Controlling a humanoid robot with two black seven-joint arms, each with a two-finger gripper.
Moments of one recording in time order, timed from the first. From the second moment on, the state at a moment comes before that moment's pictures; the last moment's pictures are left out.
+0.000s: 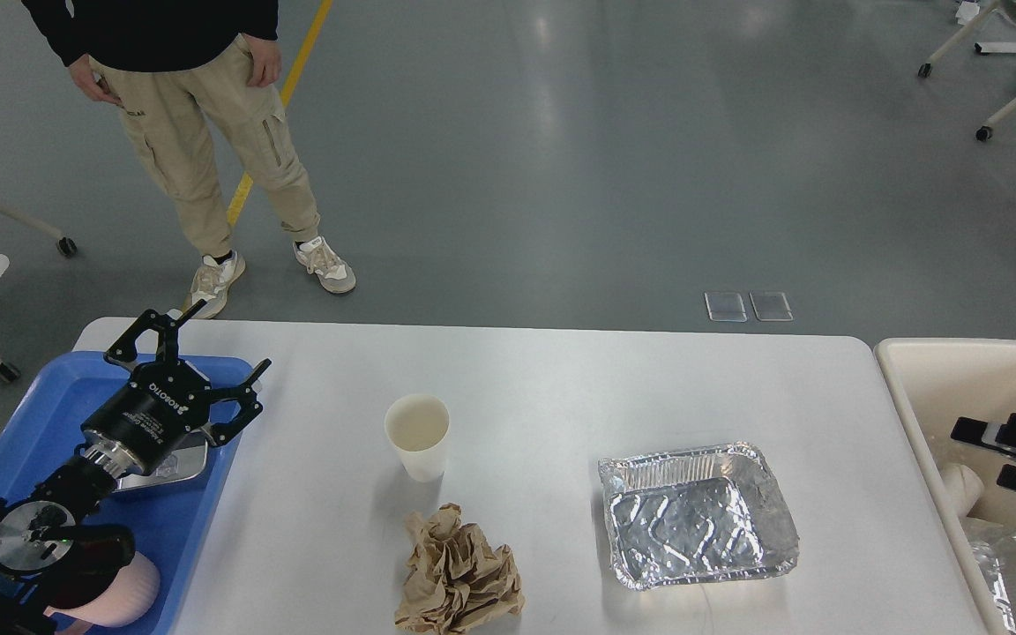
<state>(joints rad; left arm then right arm) -0.26 0.32 -1.22 -0.90 0.08 -0.62 0.08 0.62 -1.53 0.11 1.69 -0.77 0.18 0.45</state>
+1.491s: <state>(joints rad) -0.16 0.36 -1.29 -0.90 0.08 -0.73 0.08 0.63 -0.84 0.01 1.04 -1.24 0.13 0.68</state>
